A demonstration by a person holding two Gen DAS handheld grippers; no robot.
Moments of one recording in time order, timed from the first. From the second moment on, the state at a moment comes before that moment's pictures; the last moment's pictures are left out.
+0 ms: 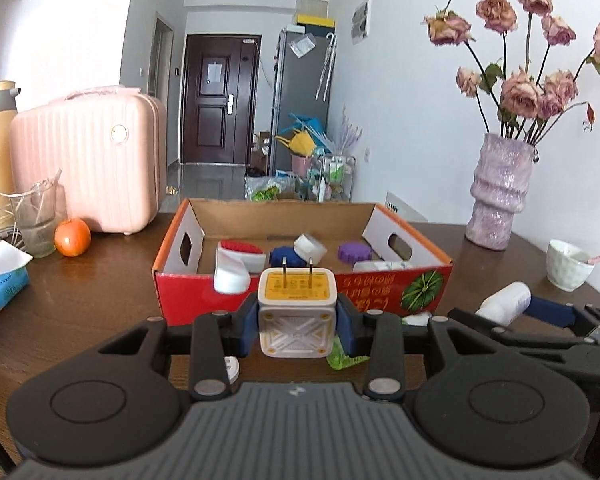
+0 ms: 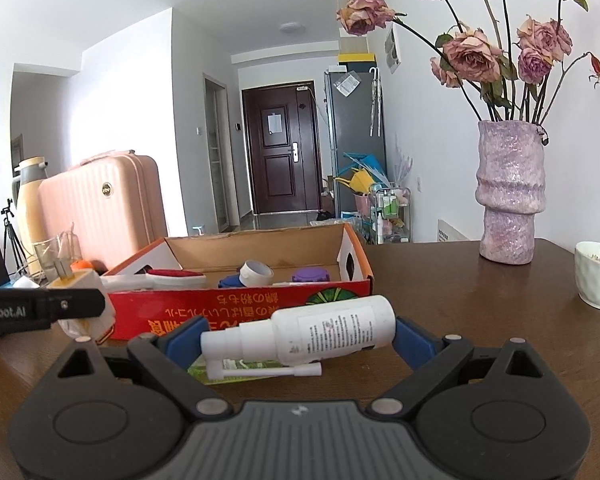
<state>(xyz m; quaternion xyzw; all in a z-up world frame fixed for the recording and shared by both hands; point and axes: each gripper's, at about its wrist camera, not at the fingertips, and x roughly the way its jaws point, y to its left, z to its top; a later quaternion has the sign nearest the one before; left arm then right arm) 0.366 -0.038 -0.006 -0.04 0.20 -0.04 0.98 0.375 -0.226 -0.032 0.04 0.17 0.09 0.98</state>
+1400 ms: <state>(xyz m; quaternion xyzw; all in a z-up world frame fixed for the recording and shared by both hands) 0.430 -0.031 0.022 -0.08 0.16 0.01 0.98 0.439 -0.187 -0.010 0.06 0.10 0.08 0.99</state>
